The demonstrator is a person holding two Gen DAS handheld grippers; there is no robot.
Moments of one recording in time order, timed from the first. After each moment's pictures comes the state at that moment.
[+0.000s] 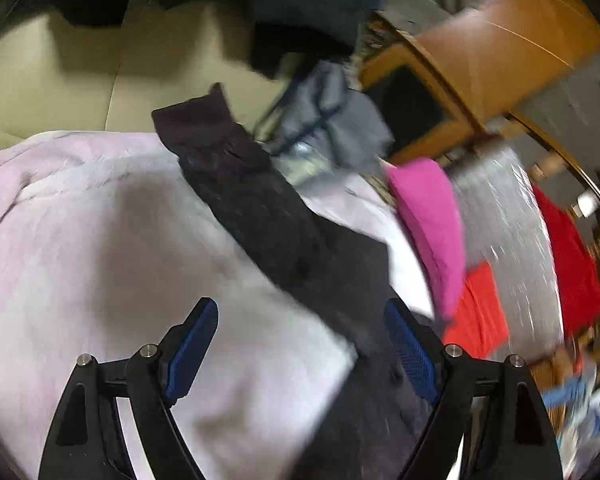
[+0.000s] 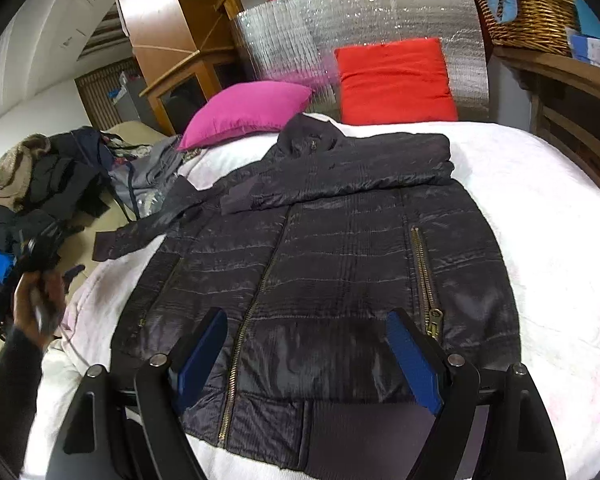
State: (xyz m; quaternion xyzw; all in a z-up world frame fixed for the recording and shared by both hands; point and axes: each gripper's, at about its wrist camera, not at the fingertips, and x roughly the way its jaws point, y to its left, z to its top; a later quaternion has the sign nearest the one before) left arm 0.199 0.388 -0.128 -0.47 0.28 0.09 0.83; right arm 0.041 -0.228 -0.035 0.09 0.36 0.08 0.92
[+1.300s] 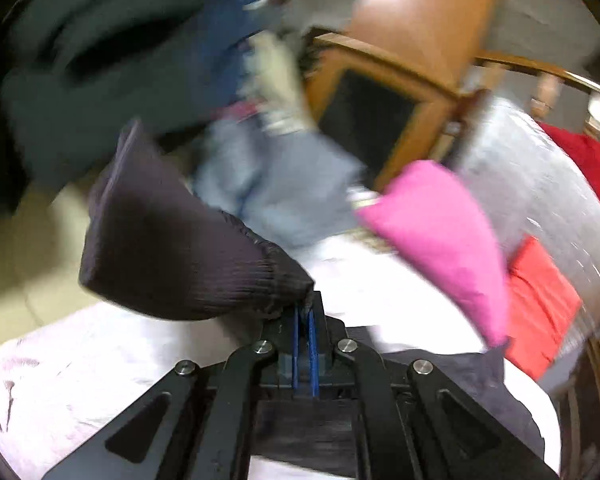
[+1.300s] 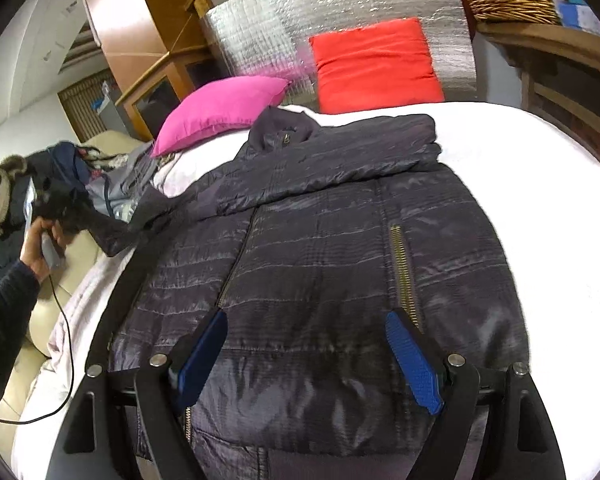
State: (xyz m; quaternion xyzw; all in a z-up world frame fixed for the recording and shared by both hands) left arm 0.333 0.309 -0.014 -0.24 0.25 0.12 0.93; right arm 0.070 -0.267 -0.055 0.14 0.36 0.06 0.92
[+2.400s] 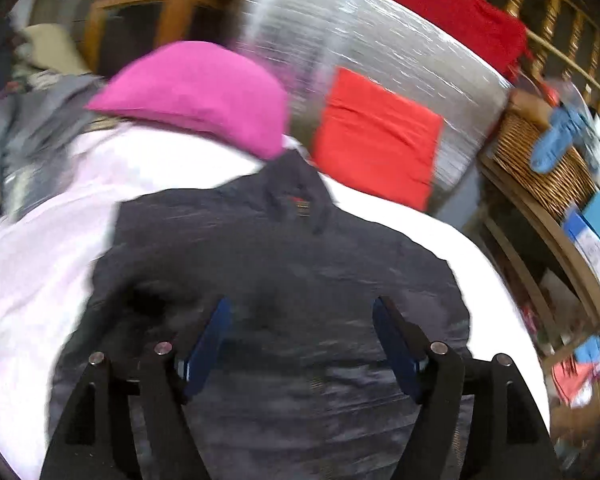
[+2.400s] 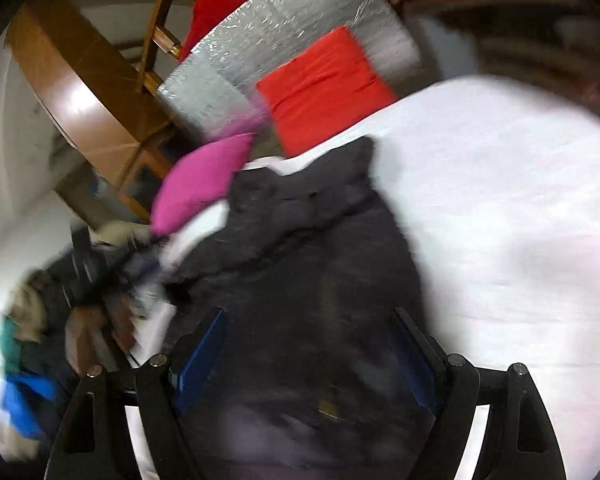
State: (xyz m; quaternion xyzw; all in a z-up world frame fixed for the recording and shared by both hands) left arm 0.278 0.041 -0.051 -0.13 0.35 -0.13 0.92; right arm 0.107 -0.368 -0.029 0.33 0.33 0.10 0.88
